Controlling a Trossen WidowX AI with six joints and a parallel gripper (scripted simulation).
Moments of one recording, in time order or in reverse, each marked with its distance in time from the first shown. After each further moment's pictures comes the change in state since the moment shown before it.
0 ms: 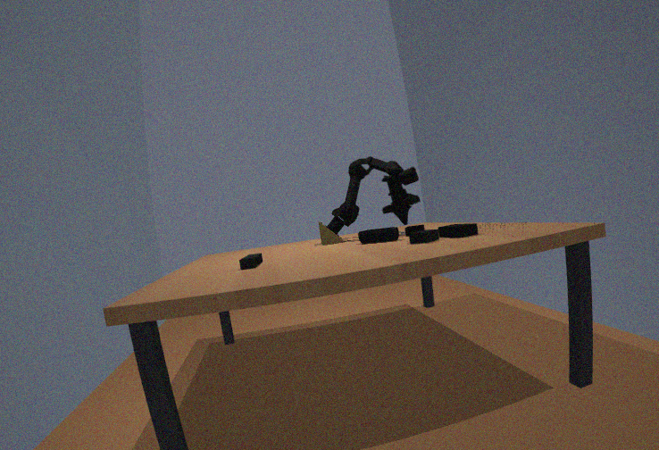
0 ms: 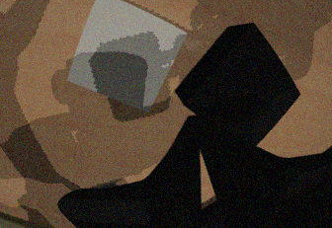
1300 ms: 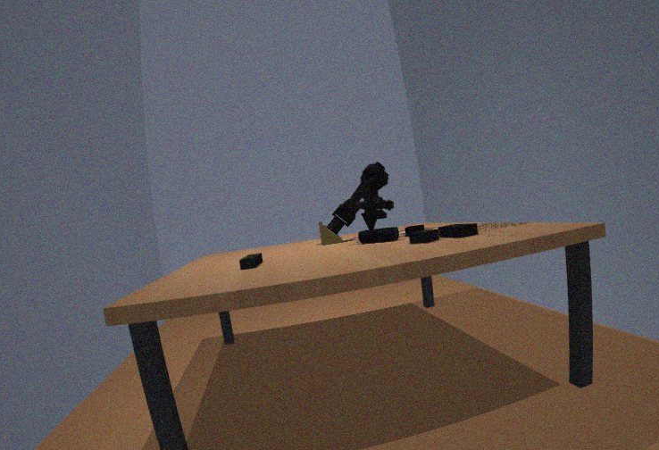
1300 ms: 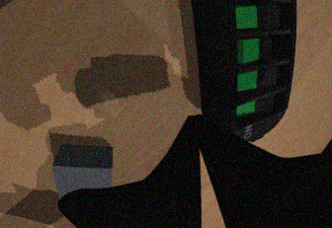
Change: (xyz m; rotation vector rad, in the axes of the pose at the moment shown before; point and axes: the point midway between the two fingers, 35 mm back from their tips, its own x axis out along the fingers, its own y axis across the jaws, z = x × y) arm -0.003 0.023 -0.156 1.010 0.282 -0.136
